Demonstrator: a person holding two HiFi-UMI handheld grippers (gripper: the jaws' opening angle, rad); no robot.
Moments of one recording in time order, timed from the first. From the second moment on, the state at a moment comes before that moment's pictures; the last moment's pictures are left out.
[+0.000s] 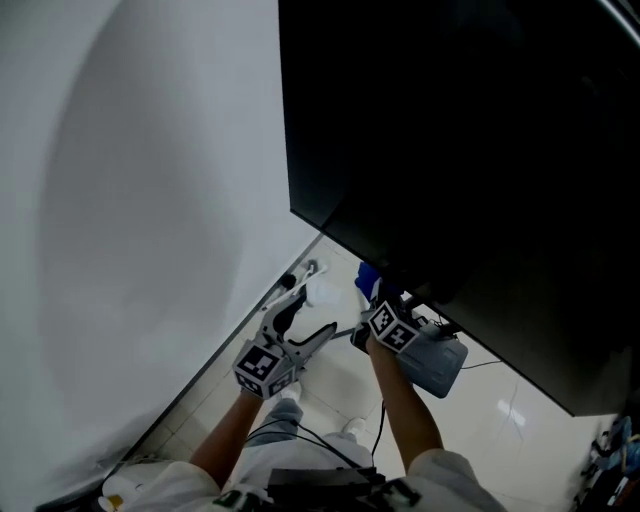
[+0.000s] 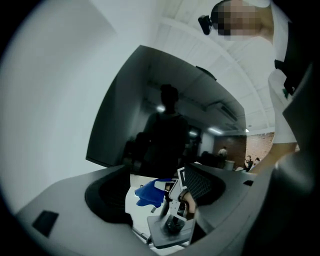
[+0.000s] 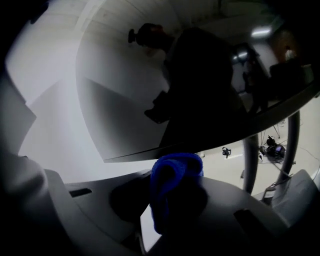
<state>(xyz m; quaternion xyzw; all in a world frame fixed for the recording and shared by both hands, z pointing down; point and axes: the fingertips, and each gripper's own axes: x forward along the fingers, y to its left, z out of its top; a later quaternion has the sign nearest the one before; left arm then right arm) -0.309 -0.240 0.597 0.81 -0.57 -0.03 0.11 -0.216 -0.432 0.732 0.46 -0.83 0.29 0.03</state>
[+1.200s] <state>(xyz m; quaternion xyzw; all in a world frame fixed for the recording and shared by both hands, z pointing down) -0.504 -0.193 0.559 0.73 -0.68 -0.07 0.04 -0.572 -0.414 0.528 0.26 -0.93 0.24 -0.07</state>
